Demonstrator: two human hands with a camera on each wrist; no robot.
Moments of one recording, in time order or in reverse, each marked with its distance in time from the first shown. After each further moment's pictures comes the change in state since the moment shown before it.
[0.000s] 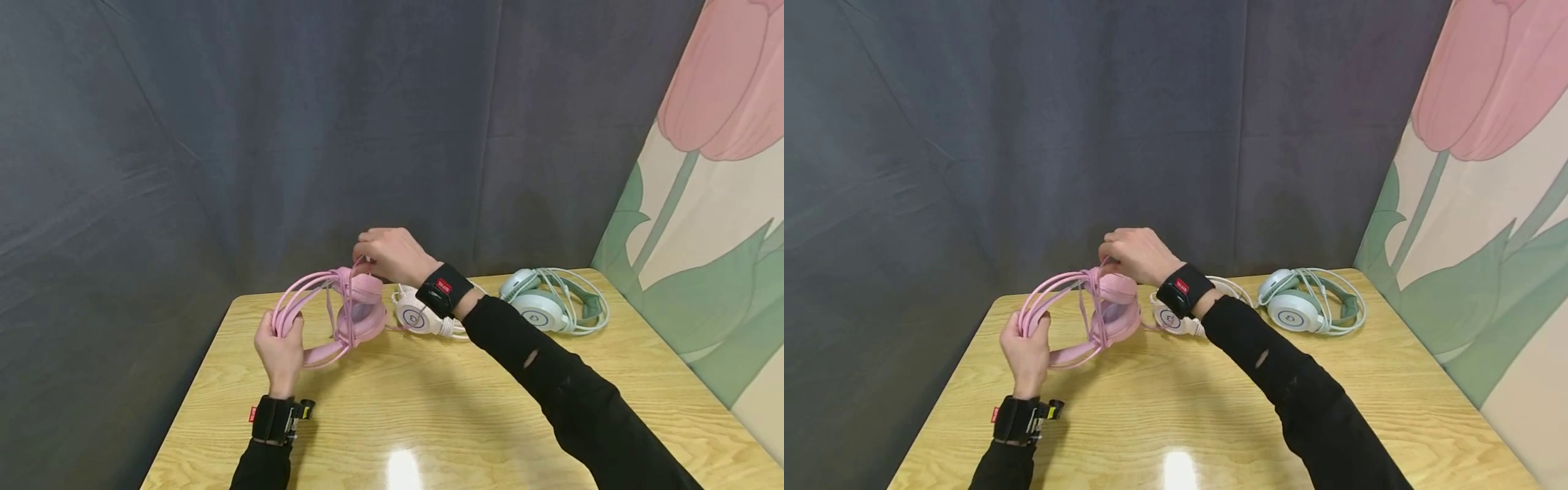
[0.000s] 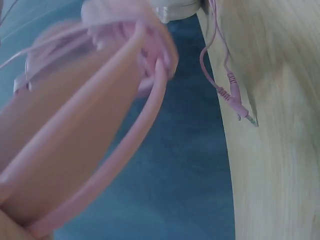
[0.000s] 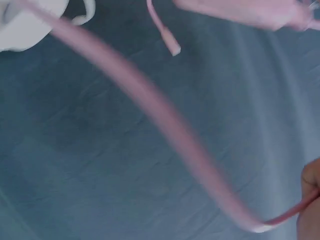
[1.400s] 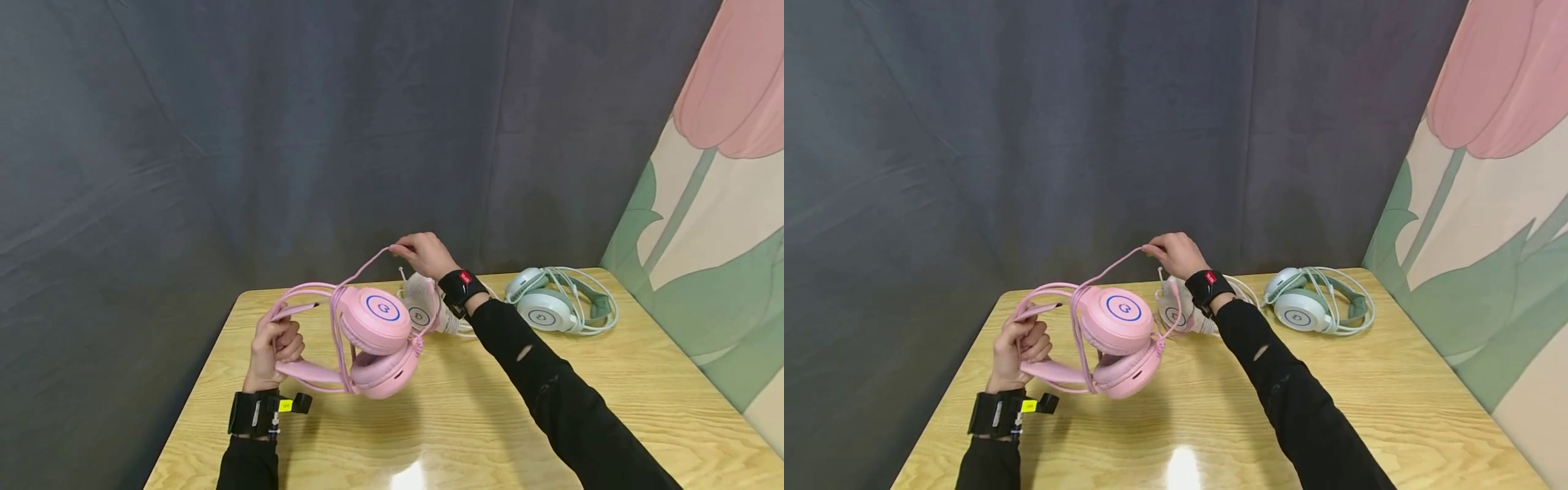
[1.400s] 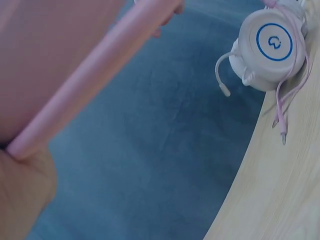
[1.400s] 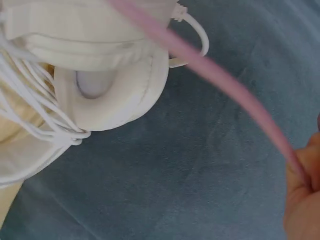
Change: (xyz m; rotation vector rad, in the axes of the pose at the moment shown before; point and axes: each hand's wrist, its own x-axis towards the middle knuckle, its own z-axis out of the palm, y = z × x) left_hand 0.027 -0.028 -0.027 -1.428 -1.085 -0.131; right_hand -0.051 0.056 0.053 0.360 -0.049 0.565
